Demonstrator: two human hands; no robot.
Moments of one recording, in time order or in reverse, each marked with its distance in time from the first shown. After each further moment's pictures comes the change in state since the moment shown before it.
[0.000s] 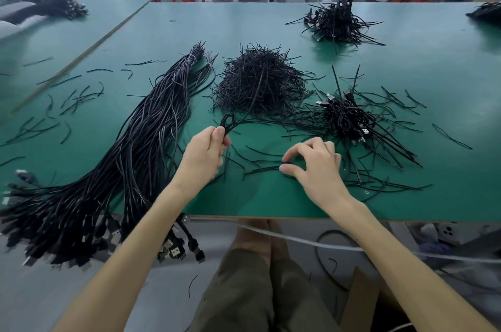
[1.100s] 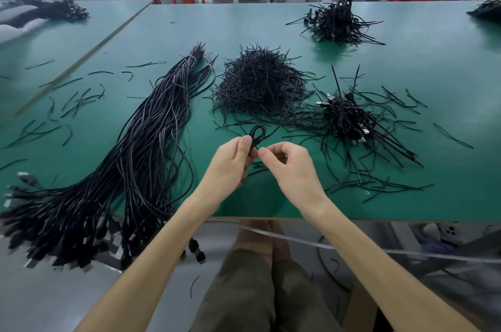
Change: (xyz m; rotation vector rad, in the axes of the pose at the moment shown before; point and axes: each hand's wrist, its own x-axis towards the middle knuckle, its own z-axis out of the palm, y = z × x) left_hand -0.018 0.023 0.035 -0.131 -0.127 -0.085; right_hand -0.006 -0.054 0.007 0.671 -0.023 0.163
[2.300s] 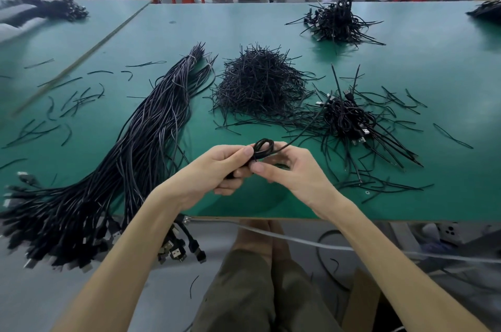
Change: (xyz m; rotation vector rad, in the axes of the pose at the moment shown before) left_hand -0.007 0.004 -0.041 -0.114 -0.494 -0.029; right_hand 0.001 0.003 -0.019 0.224 -0.365 -0.137
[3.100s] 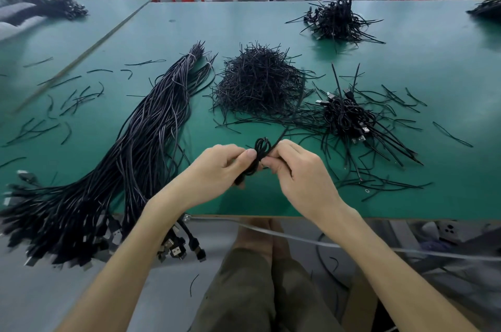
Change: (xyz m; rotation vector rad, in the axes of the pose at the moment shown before) left_hand -0.004 0.011 0.012 0.543 0.209 0.059; right_hand -0.012 -0.002 0.003 -0.688 0.223 -0.359
